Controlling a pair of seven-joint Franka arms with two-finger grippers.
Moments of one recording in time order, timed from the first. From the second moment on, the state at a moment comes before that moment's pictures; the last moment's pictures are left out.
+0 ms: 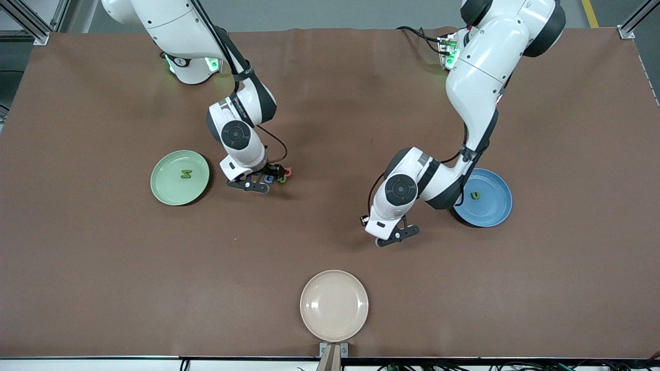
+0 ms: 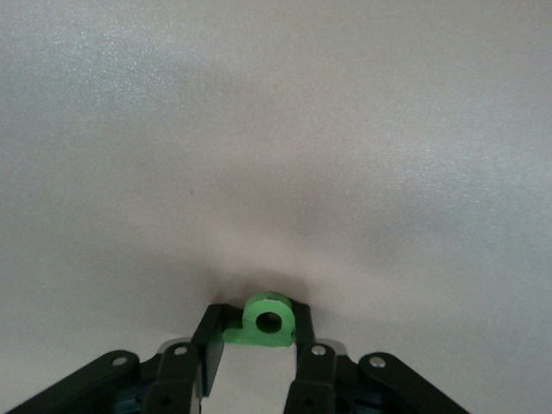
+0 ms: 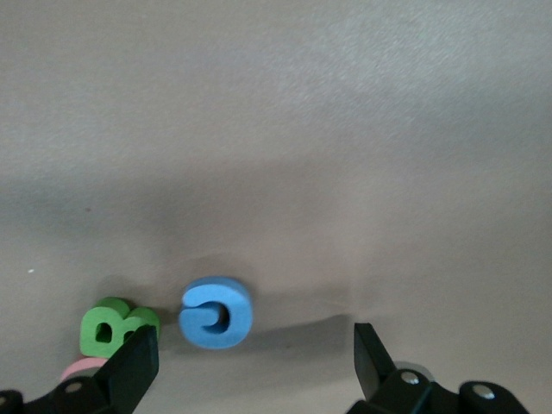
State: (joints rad) left arm -0.40 0.86 -0.21 -1.46 0.13 2.27 -0.96; right arm 0.64 0.46 -0.05 -2.16 0.09 2.53 0.70
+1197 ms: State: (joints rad) left arm -0.10 0.47 -0.20 -1.80 0.14 2.11 -0.61; right arm 0.65 0.46 -0.07 -2.14 0.11 2.56 0.80
